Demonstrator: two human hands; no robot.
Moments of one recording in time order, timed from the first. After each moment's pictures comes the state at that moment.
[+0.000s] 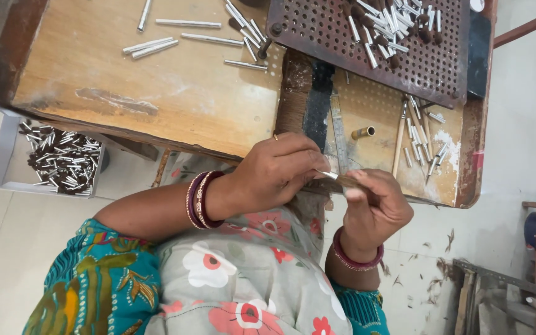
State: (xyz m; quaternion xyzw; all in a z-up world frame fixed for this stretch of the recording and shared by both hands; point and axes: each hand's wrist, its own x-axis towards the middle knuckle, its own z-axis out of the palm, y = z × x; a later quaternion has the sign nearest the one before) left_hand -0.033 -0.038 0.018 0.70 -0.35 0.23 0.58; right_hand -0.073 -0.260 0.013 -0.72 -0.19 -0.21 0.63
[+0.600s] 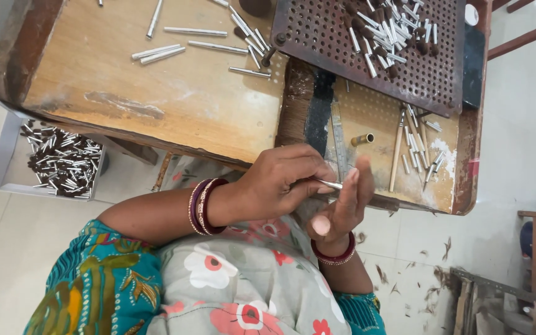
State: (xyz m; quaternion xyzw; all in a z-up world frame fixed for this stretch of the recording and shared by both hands) left_hand -0.039 -0.040 0.024 0.65 -0.34 0.17 0.65; right_hand -0.062 -0.227 -0.011 -0.81 -0.28 -0.44 0.28
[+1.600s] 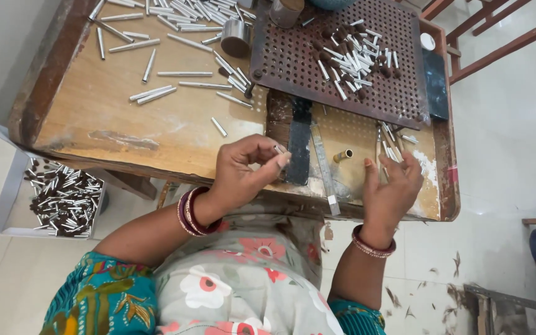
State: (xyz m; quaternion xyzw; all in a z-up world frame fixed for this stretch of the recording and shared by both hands) left_hand -0.014 -0.041 -0.021 0.55 -0.16 0.04 0.82; right_hand -0.006 -0.329 0.000 -0.91 -0.04 -0.38 0.18
